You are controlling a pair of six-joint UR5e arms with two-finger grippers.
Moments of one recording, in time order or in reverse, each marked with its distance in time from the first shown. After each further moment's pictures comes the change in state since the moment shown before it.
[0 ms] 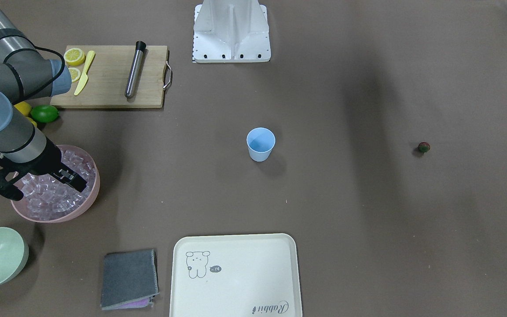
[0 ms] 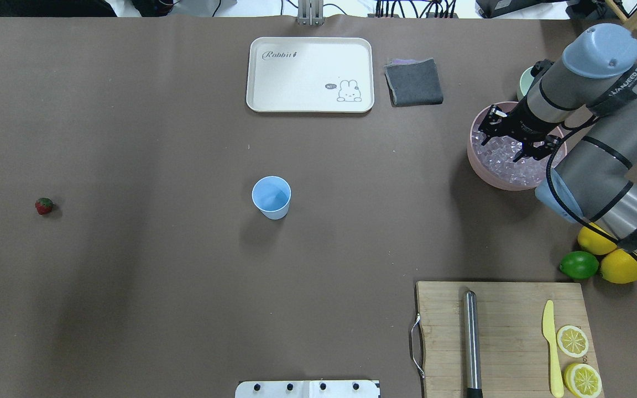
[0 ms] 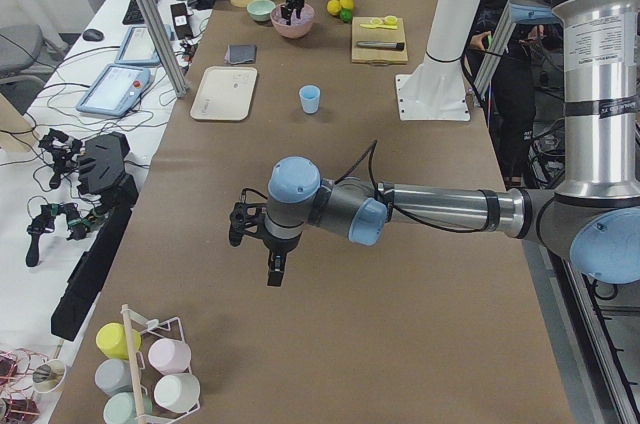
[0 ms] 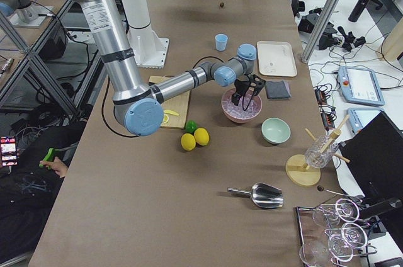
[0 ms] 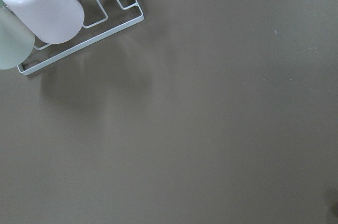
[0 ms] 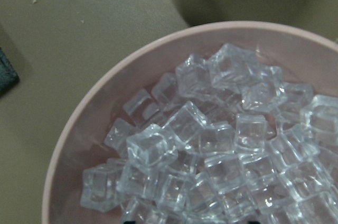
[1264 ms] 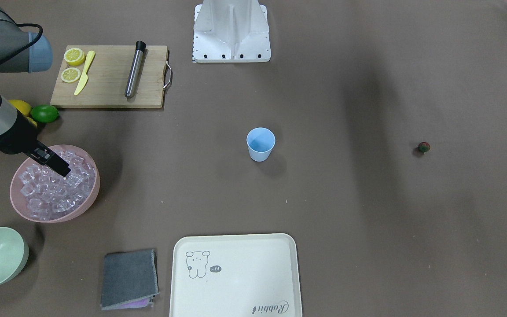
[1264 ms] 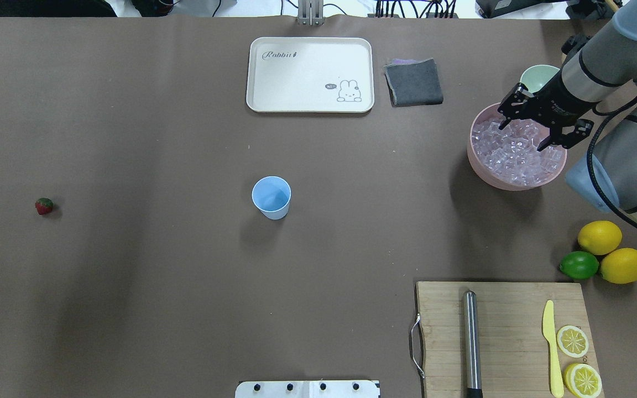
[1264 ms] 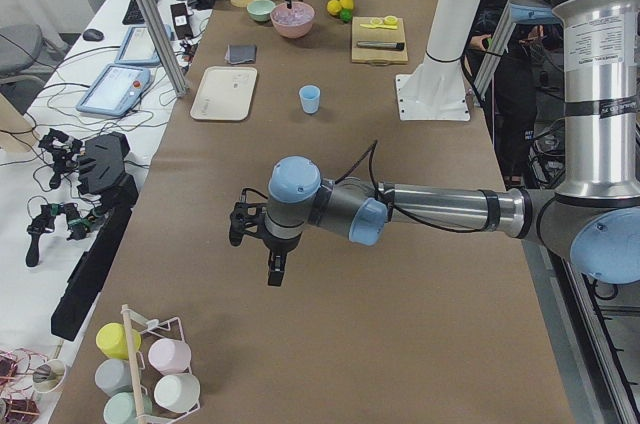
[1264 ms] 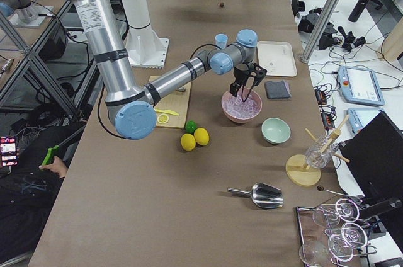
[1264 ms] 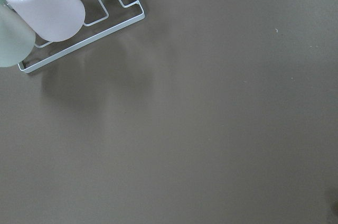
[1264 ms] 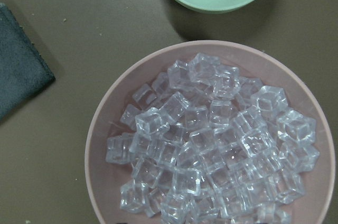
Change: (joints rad) left arm 0.000 -0.002 -0.001 0.001 0.000 -0.001; right arm 0.071 -0.031 0.156 -0.134 0.060 -0.038
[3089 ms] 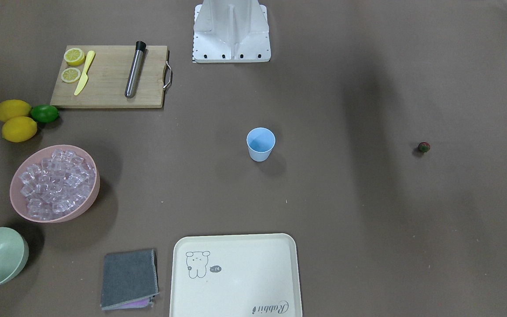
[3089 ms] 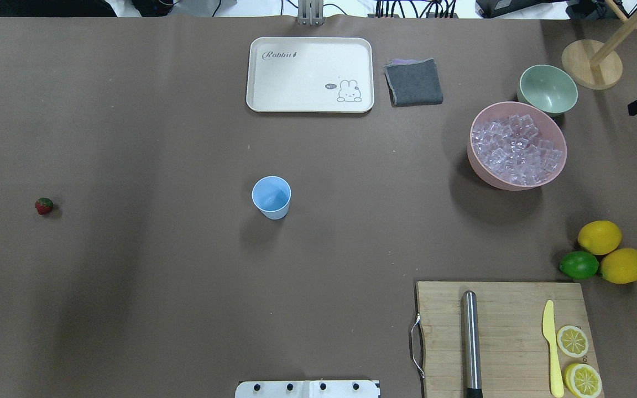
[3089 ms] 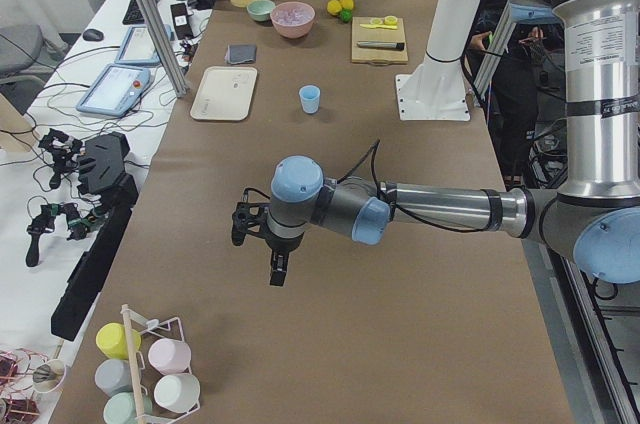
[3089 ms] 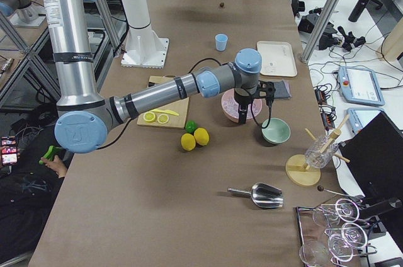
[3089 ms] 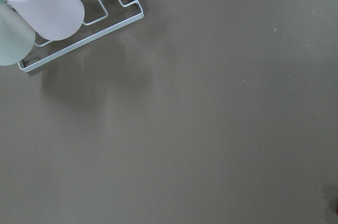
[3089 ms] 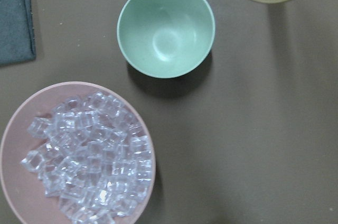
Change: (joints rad) left arm 0.000 0.011 -0.010 0.003 0.000 0.000; right arm 0.299 -0.198 0.106 -0.043 0.182 -0.757
